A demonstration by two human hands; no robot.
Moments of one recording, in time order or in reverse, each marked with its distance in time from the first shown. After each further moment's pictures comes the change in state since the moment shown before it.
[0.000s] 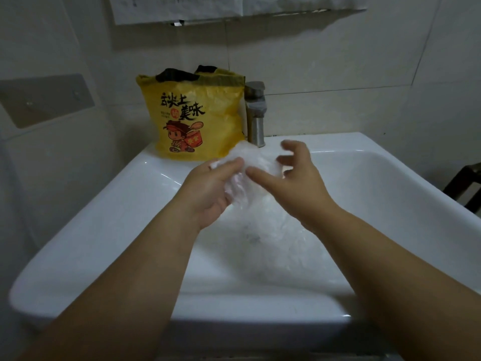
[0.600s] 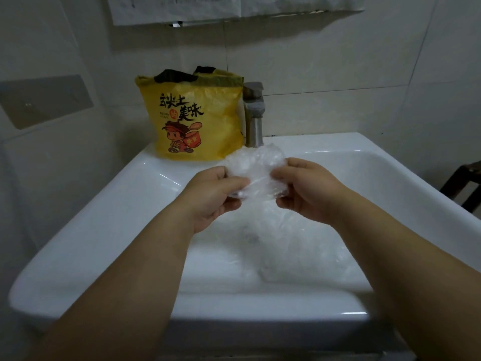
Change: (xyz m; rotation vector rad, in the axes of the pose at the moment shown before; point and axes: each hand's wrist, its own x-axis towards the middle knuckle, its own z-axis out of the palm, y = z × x) left_hand -0.005 -0.004 0.001 0.256 -0.026 -0.041; right_hand 0.013 0.003 -0.020 0.534 -0.289 0.330
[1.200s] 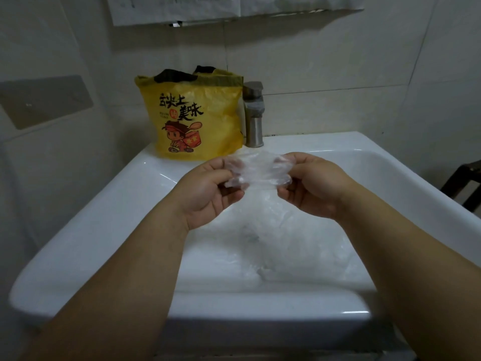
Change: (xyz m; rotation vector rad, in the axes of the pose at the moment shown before) left_hand -0.006 0.011 -0.002 -0.300 -0.133 0.022; right_hand -0.001 -0.008 -0.007 0.186 -0.096 0.006
